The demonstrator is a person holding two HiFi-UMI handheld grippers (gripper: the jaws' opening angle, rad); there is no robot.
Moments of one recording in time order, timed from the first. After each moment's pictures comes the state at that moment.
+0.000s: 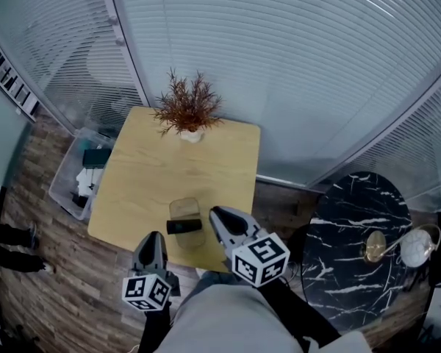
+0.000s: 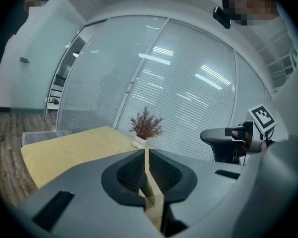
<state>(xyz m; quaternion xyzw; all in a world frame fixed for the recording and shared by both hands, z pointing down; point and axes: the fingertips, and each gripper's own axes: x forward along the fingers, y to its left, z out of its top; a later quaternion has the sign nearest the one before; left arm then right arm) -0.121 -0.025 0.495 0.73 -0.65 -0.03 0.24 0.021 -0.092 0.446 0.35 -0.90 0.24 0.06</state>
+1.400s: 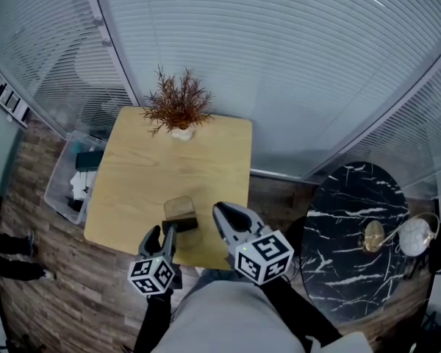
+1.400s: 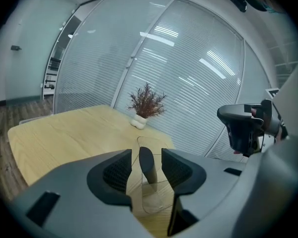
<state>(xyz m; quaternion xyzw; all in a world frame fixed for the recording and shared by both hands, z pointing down) -0.102 -0.052 0.563 0.73 -0.60 0.03 0.32 0.042 -0.100 0.444 0.39 -0.89 0.24 0.05</state>
